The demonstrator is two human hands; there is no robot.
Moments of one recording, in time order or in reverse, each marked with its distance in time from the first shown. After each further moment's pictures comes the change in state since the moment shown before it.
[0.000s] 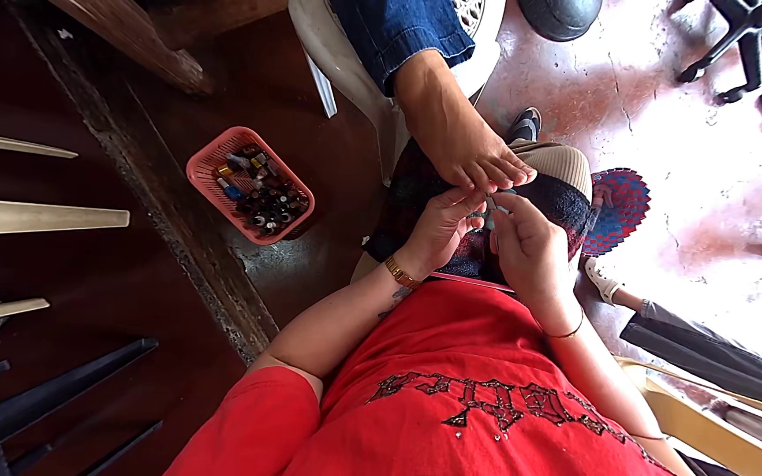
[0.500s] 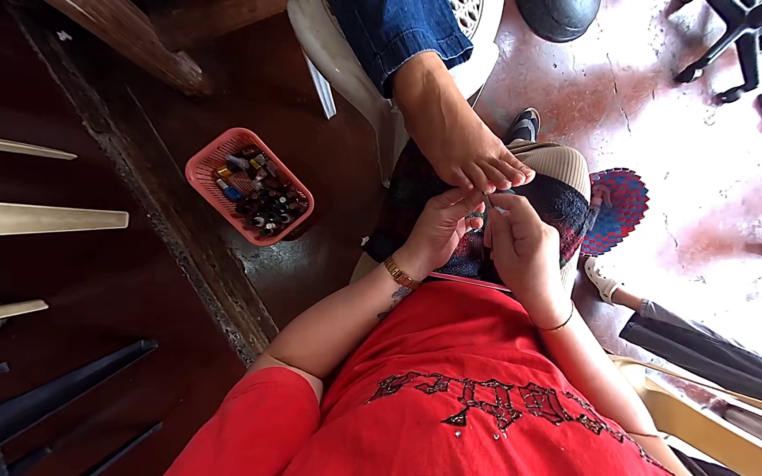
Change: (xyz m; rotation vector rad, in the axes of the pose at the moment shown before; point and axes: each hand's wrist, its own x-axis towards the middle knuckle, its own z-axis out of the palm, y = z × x) left_hand 0.001 0.001 0.001 -0.009 0.012 0.003; right_hand 0.000 0.011 0.007 0.006 0.023 -0.073
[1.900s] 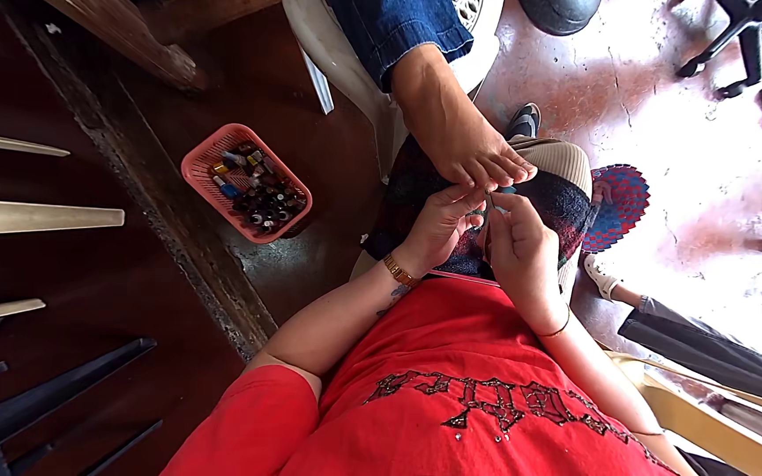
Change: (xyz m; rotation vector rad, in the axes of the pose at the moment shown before) left_hand 0.012 0.002 0.007 -0.056 0.055 -0.023; right_hand -0.004 -0.010 0.005 0.020 0.020 0.073
